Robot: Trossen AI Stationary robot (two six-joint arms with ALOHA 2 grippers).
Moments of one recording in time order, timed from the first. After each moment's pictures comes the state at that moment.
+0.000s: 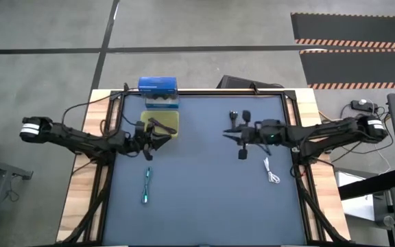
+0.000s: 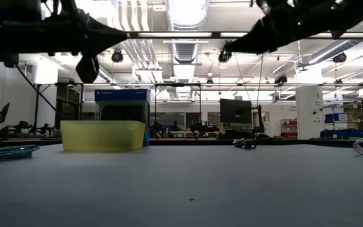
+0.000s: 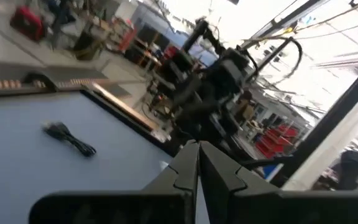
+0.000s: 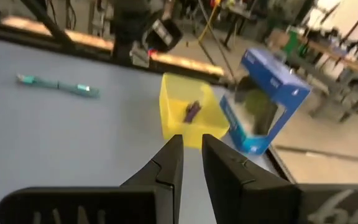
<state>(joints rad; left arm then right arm) -0.05 1.00 0.19 0.97 -0.22 -0.59 -0.06 1.11 0.54 0.36 0.11 -0.28</state>
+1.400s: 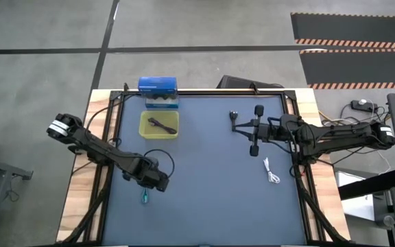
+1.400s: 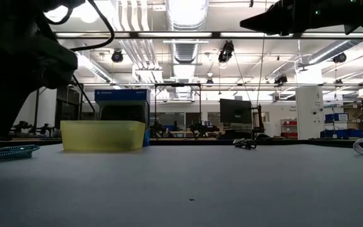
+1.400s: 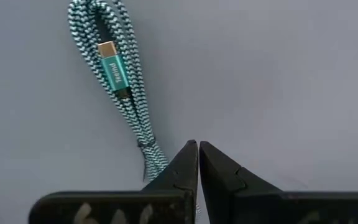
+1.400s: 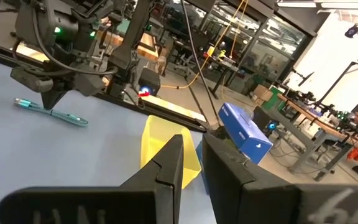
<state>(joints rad) -0.42 1.47 0.86 -0.79 0.07 -1.66 -0.10 0.90 0.47 0.40 0.02 -0.46</state>
